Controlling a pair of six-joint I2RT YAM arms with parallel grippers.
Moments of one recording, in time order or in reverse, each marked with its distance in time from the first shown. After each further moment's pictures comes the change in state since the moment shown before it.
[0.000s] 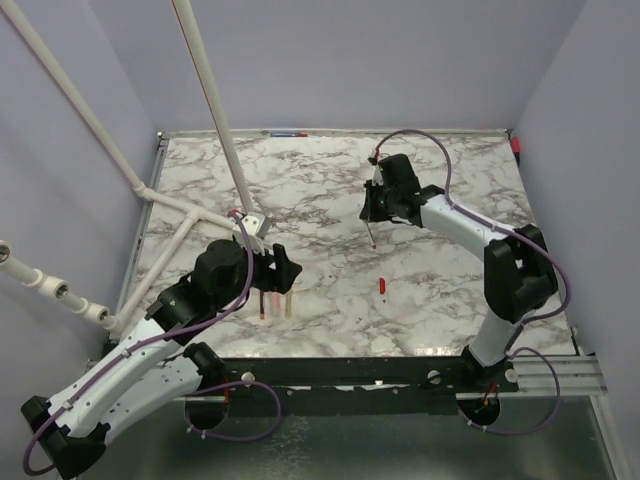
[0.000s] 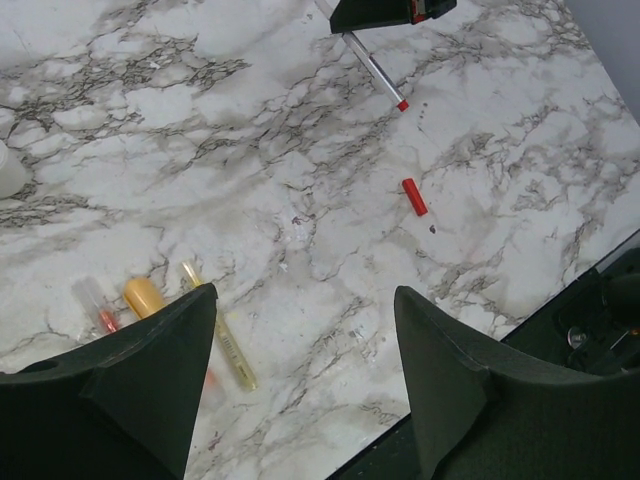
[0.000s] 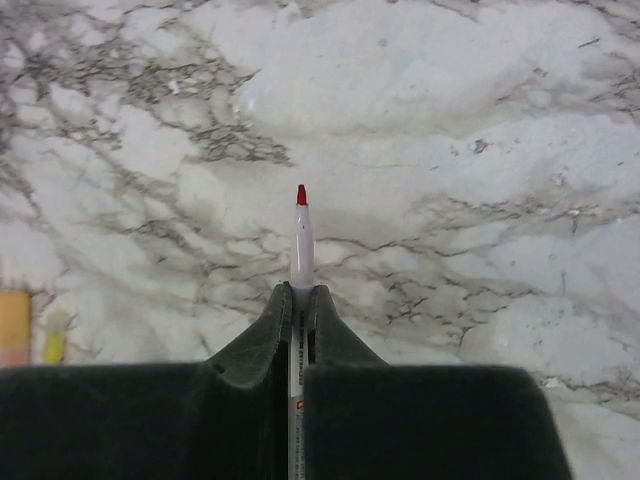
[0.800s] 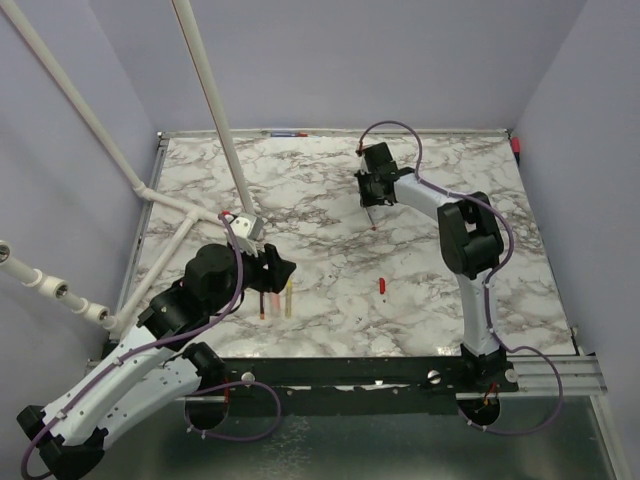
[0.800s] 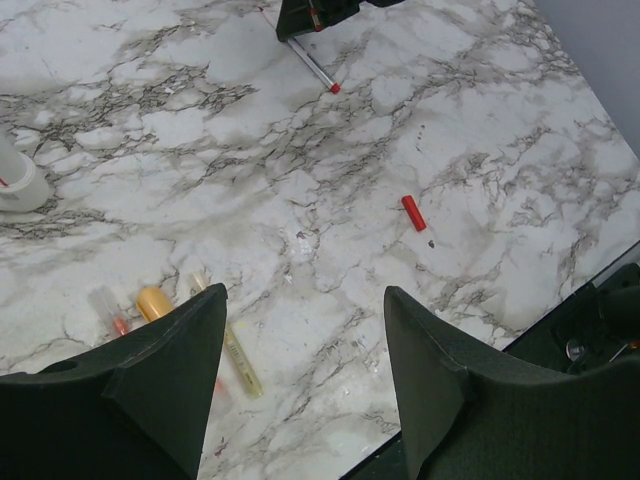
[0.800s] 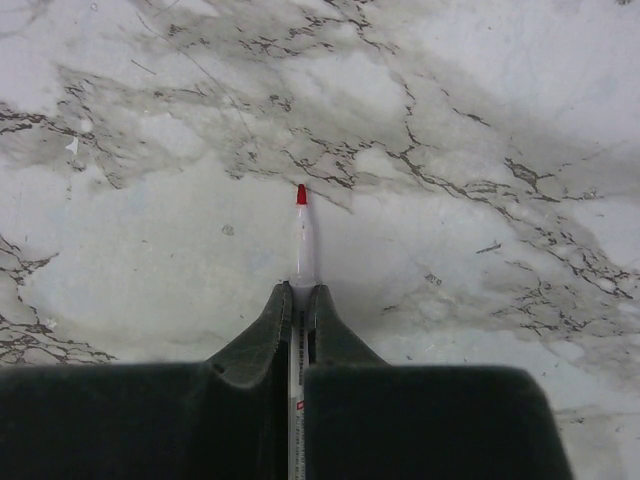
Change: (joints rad) left arm 0.000 -0.053 0.000 -0.005 -0.019 0.010; right arm -0.045 0.421 0.367 -0.020 0.116 -0.151
